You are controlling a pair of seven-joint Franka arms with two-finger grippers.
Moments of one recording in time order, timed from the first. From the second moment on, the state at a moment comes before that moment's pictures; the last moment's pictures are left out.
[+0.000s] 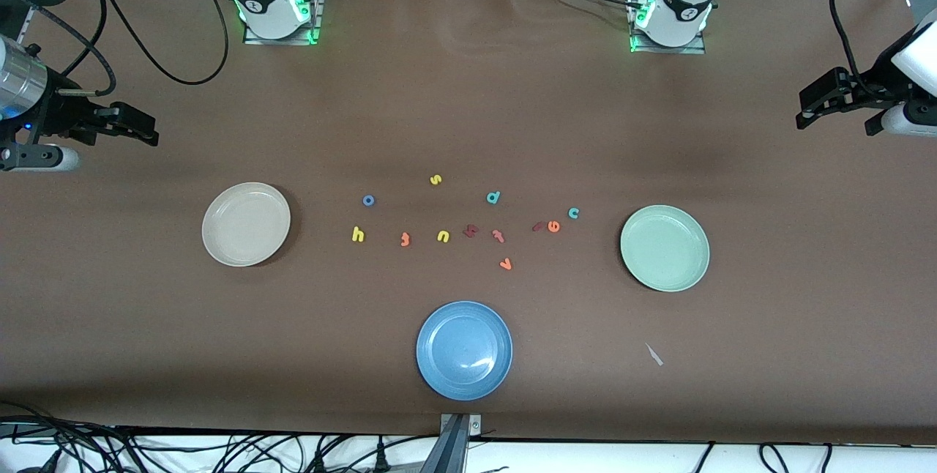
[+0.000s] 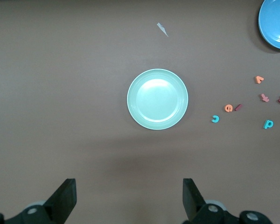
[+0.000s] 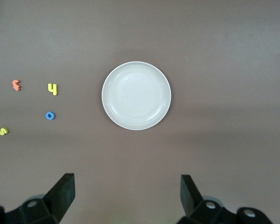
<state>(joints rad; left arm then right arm) -0.04 0.02 0.01 -1.52 -0.01 1.53 0.05 0.07 0.10 -0.03 -1.55 -0.01 1.55 0.03</state>
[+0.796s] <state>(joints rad) -0.04 0.02 0.00 -1.52 -0.01 1.53 0.05 0.07 0.10 -0.03 -1.55 -0.01 1.55 0.04</state>
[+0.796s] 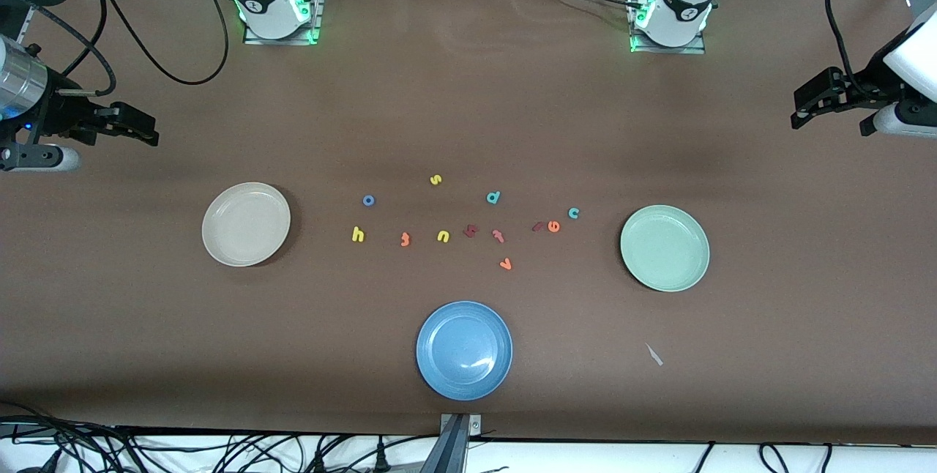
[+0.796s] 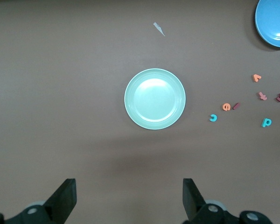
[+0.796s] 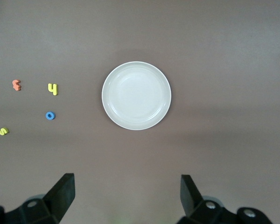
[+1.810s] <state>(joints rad) -0.04 0.03 0.00 -1.52 -0.01 1.53 0.05 0.07 0.10 -0.03 -1.55 -0.01 1.55 0.04</state>
